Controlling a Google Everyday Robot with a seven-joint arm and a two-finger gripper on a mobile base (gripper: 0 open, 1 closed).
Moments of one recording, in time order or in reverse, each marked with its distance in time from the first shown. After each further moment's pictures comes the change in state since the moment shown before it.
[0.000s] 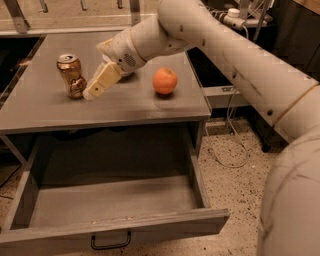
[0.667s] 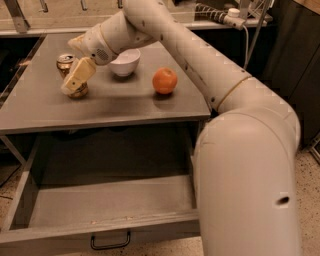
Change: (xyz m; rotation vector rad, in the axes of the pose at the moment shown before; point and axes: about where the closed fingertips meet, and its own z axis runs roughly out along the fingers) arm -0.025 -0.034 0.073 -0.091 -0.024 -0.096
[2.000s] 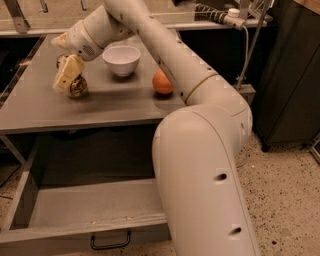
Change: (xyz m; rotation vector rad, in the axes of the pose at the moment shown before) arm -0.014 -0.012 0.037 -0.103 0.024 -0.099
